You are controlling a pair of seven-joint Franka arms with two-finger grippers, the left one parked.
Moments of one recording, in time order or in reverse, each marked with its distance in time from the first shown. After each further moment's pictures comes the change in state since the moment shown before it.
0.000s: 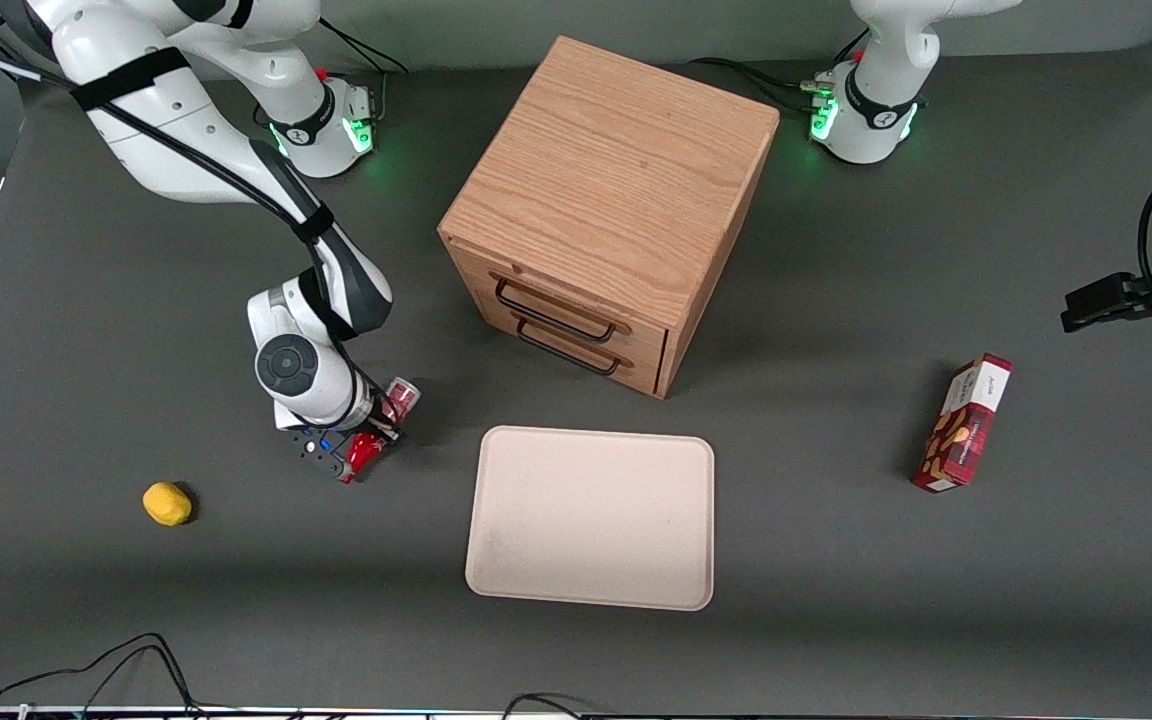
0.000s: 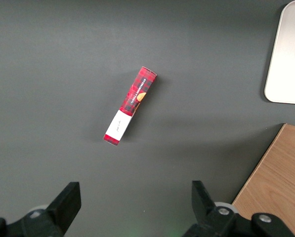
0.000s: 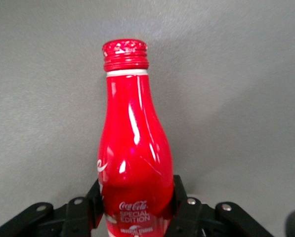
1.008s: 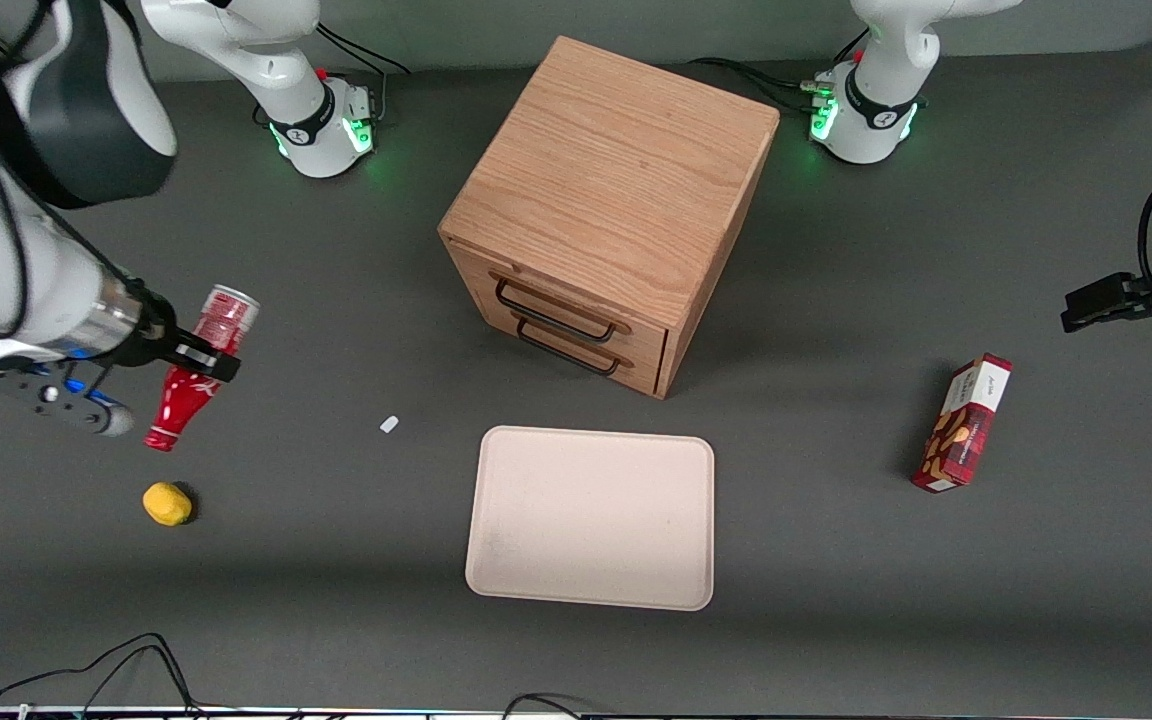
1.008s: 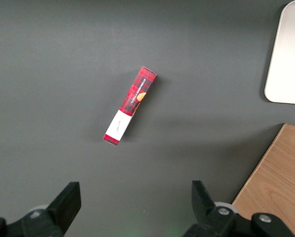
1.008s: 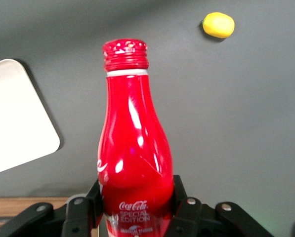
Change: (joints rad) arm -0.108 -0.265 0.016 0.597 0.134 -0.905 -0.434
